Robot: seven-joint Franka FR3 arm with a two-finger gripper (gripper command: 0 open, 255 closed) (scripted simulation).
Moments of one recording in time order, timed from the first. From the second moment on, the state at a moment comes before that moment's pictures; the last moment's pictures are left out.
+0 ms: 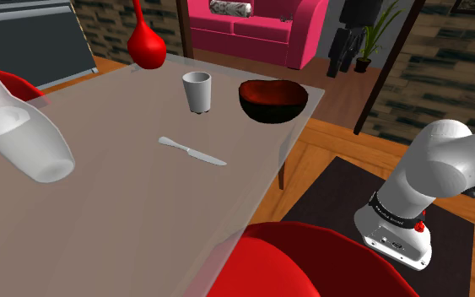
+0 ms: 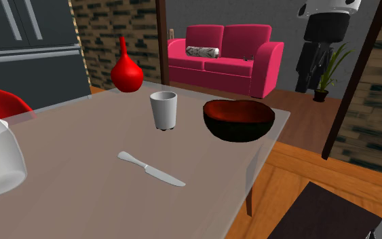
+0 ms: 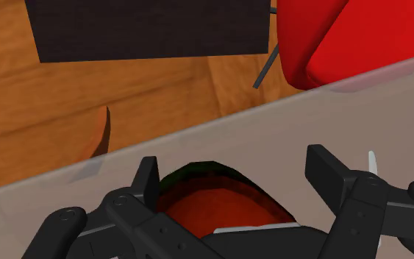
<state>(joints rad) 0.01 -0.83 -0.01 -2.31 0.12 1.47 -0.01</state>
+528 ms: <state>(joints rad) 0.05 -0.73 0.12 -2.33 0.16 1.64 0.07</state>
